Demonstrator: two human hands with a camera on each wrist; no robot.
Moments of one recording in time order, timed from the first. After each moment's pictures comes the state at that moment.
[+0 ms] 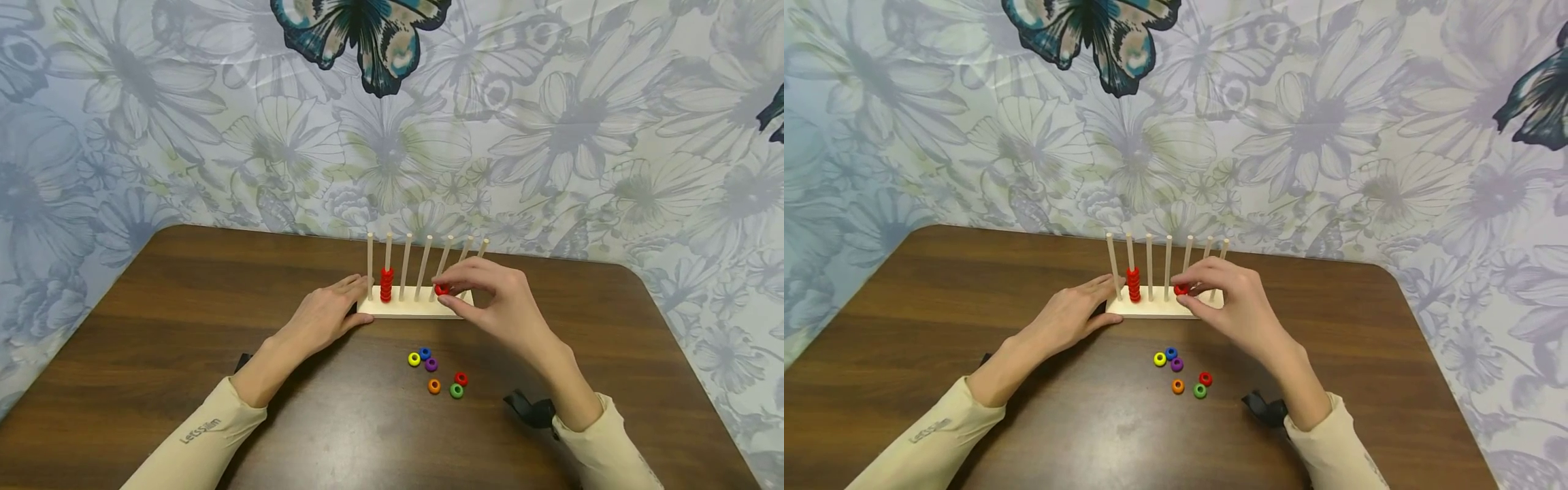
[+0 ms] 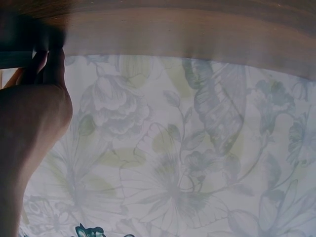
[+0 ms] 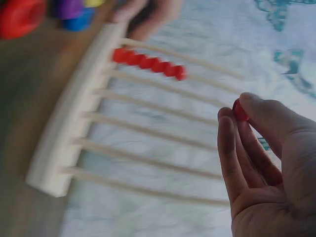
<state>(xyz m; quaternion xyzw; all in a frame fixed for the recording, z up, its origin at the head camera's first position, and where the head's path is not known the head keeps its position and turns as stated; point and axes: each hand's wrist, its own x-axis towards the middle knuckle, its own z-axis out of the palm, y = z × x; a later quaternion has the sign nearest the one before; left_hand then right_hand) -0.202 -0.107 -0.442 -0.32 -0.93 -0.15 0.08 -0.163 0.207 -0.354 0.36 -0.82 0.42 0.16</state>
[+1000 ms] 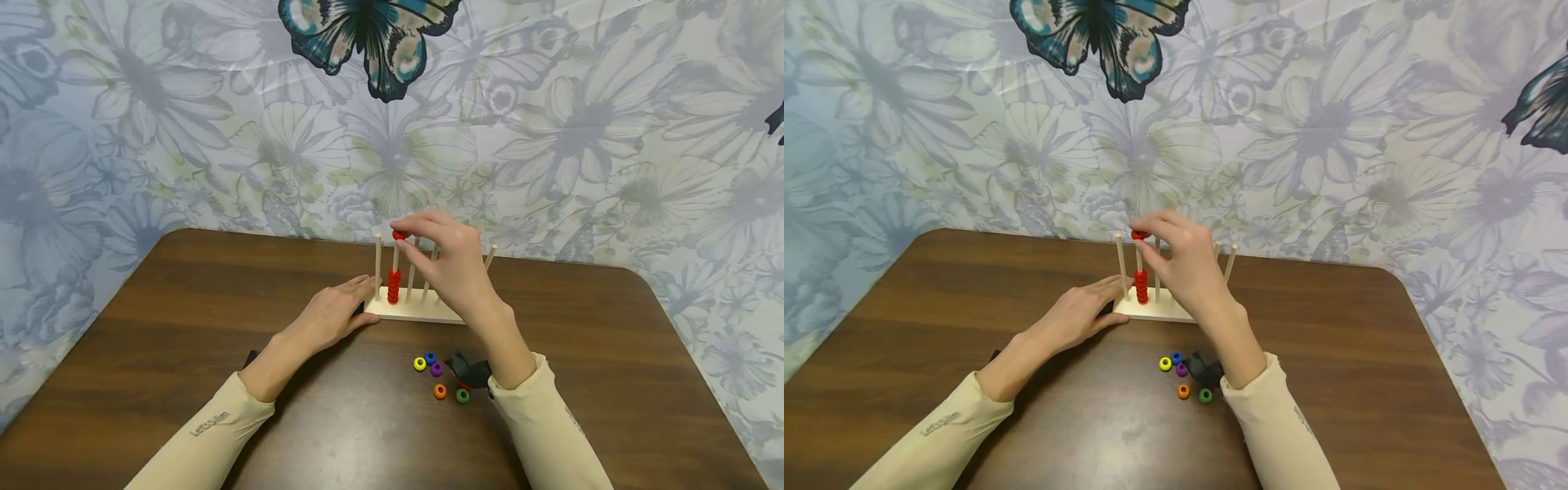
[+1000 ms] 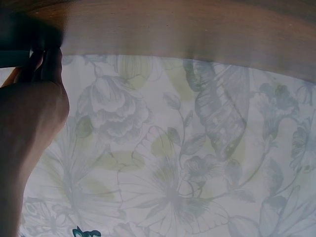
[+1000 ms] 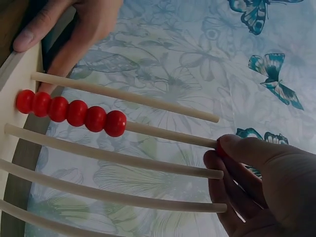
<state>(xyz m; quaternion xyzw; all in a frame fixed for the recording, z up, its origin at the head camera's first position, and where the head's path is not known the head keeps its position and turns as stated) -0.211 -0.105 -0.437 -0.34 -0.93 -0.16 0.06 -0.207 0.128 -0.322 0.34 -0.81 0.38 0.29</state>
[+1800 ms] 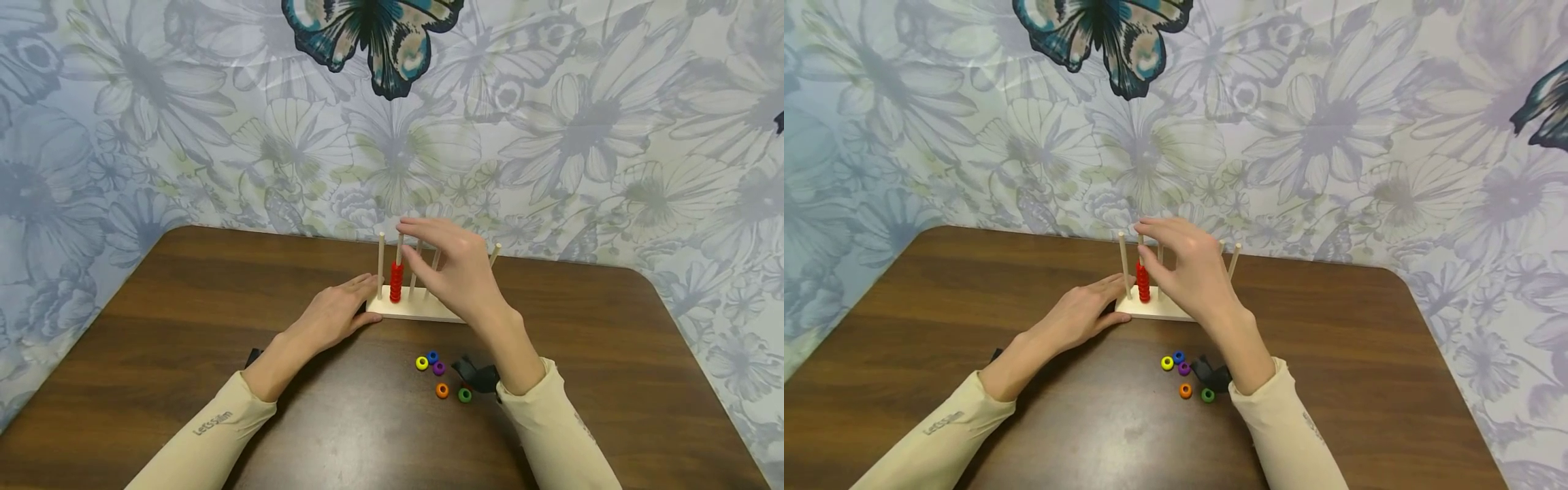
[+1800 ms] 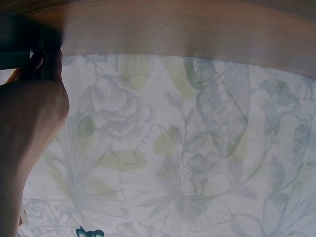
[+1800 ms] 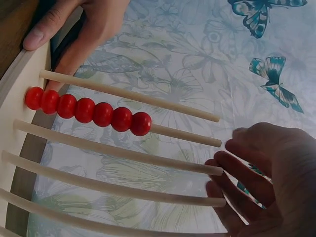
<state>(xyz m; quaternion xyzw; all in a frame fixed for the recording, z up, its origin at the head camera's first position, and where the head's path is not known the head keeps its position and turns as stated) -0.210 -0.105 -0.439 -0.33 -0.93 -0.15 0.06 -0.200 0.134 -0.328 0.34 -0.82 0.35 0.29</state>
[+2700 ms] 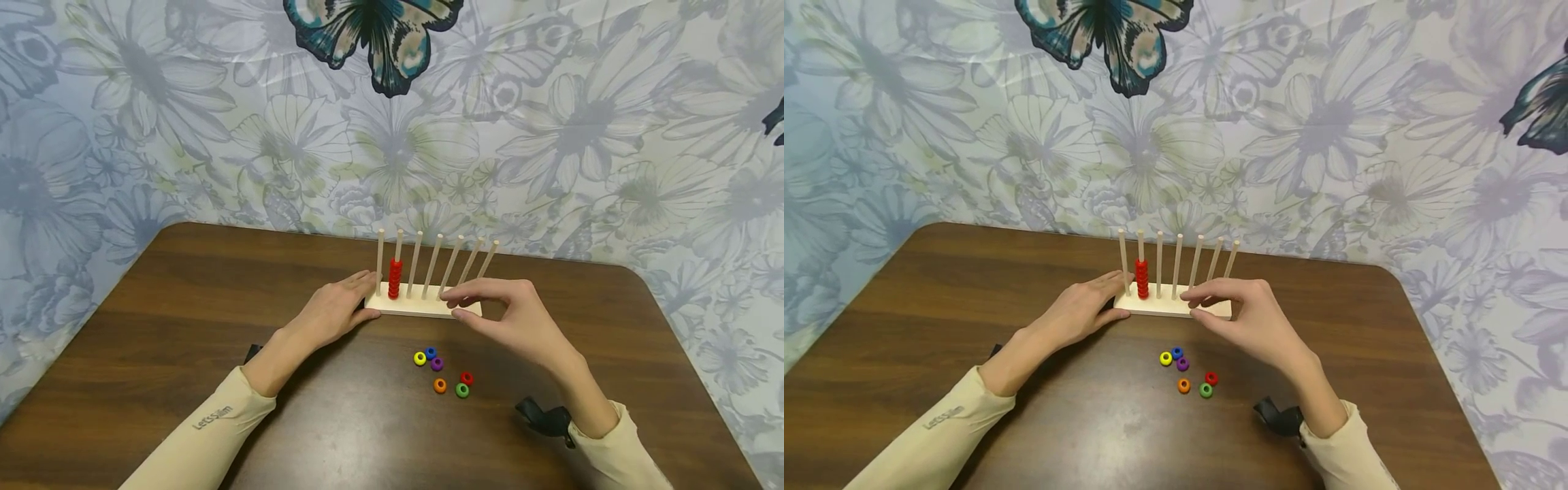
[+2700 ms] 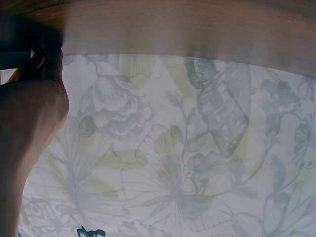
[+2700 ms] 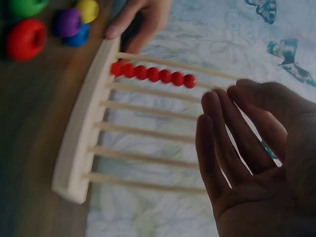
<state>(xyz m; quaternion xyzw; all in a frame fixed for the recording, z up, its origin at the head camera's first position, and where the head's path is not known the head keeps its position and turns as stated) -0.209 -0.104 -0.442 -0.34 -0.93 -0.15 0.07 -0.149 0.218 -0.361 0.30 -0.84 0.45 0.04</state>
